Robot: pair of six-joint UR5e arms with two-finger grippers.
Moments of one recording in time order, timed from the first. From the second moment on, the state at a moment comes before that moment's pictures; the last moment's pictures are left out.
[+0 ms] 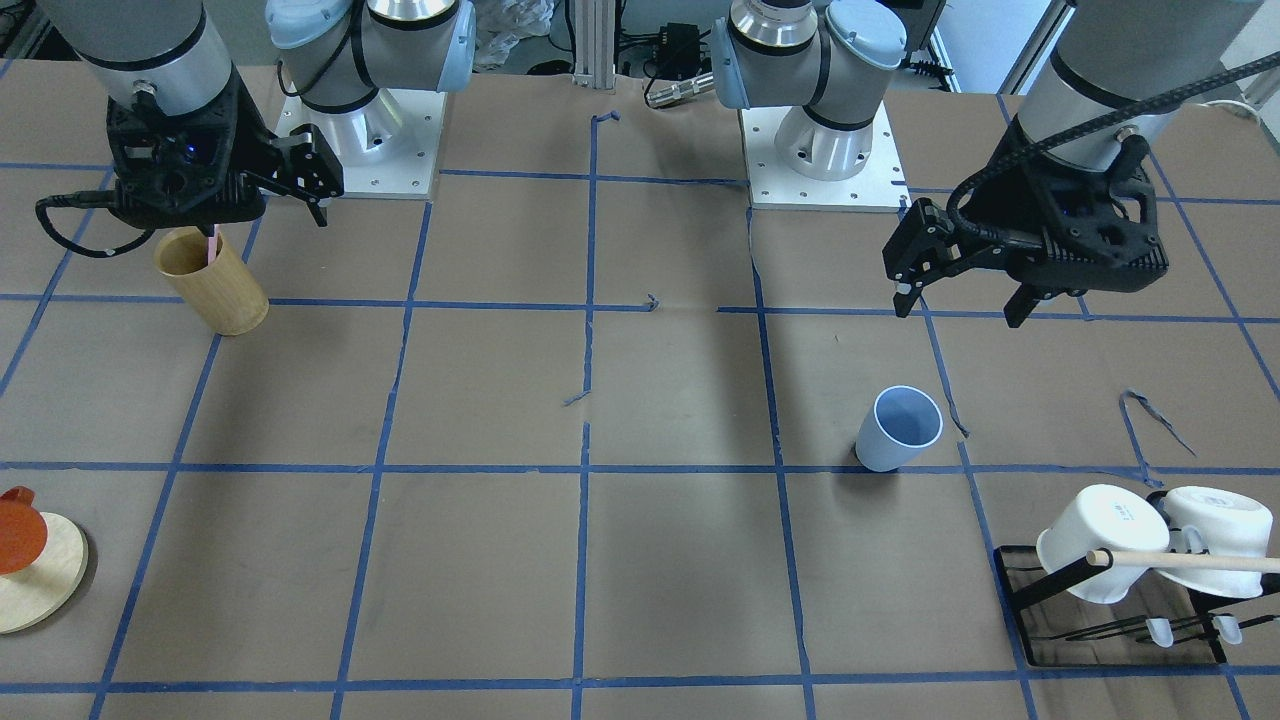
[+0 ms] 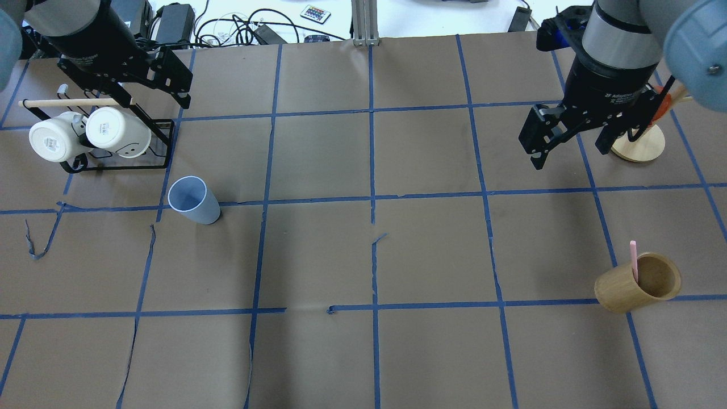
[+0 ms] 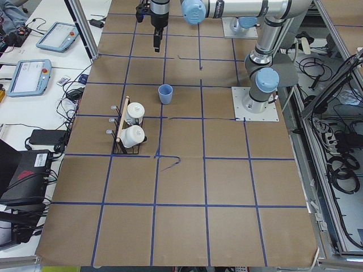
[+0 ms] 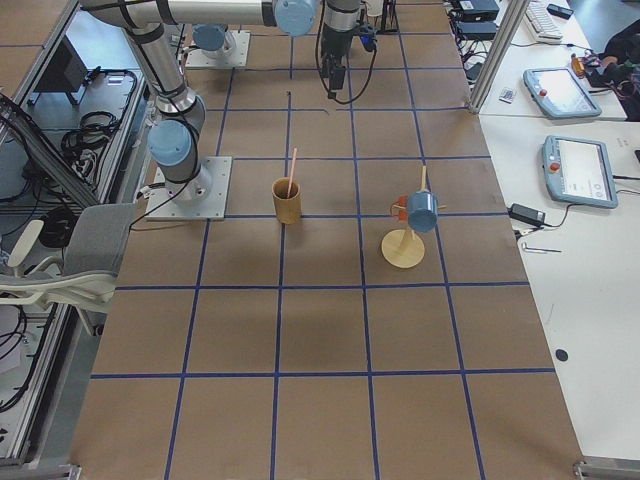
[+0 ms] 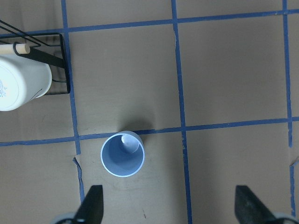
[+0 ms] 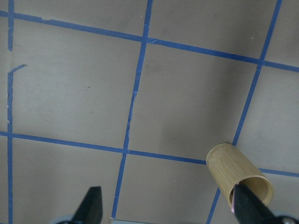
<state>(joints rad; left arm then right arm) -1.45 -1.62 -1.50 -1.49 1.55 0.19 1.54 -1.60 1.59 -1.43 -1.64 -0.22</state>
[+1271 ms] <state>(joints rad) -1.51 -1.64 -1.48 -1.49 1.56 -0.01 1.54 -1.60 1.59 -1.42 -1.65 -0.22</state>
